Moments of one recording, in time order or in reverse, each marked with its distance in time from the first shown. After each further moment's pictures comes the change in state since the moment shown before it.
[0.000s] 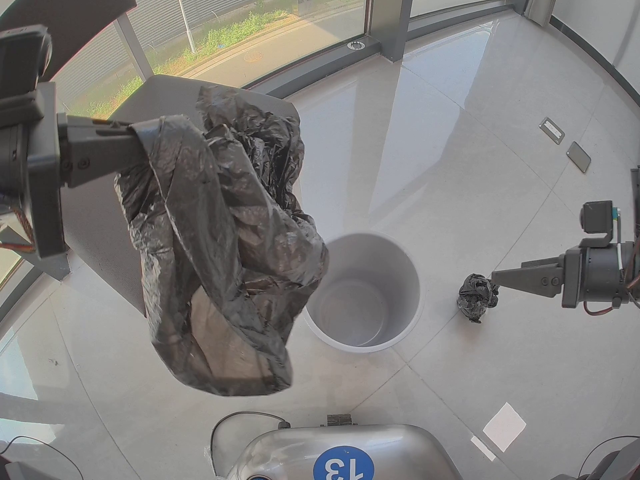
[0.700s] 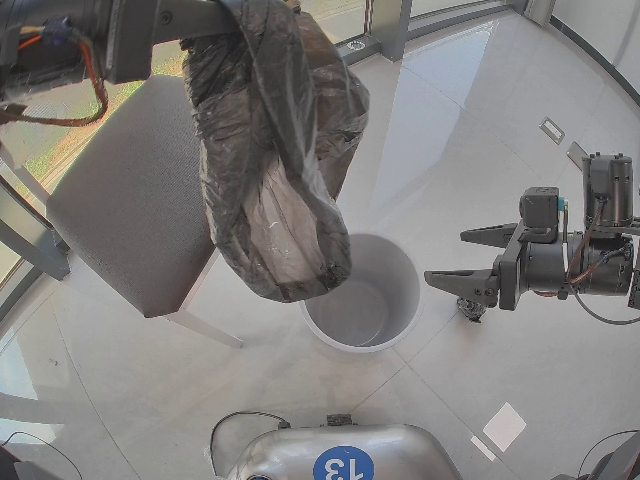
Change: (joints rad) left arm -0.099 0.188 -0.314 -0.011 0.090 -0.180; right arm 0.156 0.195 -0.028 -0.281 -0.018 -0.266
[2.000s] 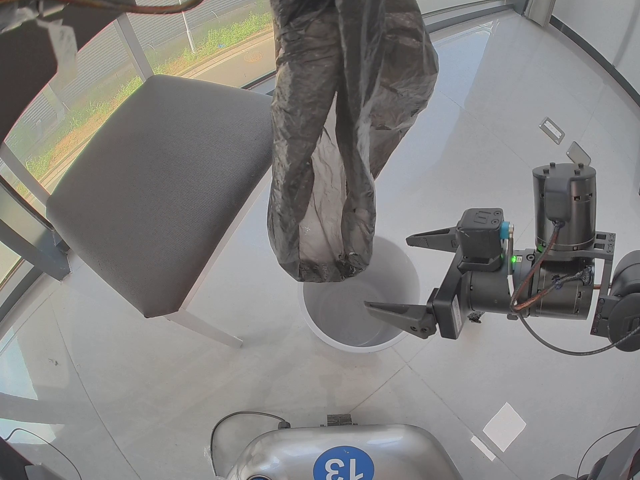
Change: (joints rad) left arm -0.129 0.155 -0.266 -0.001 0.057 -0.107; right arm 0.193 0.118 -0.020 -0.121 -0.137 -0.201
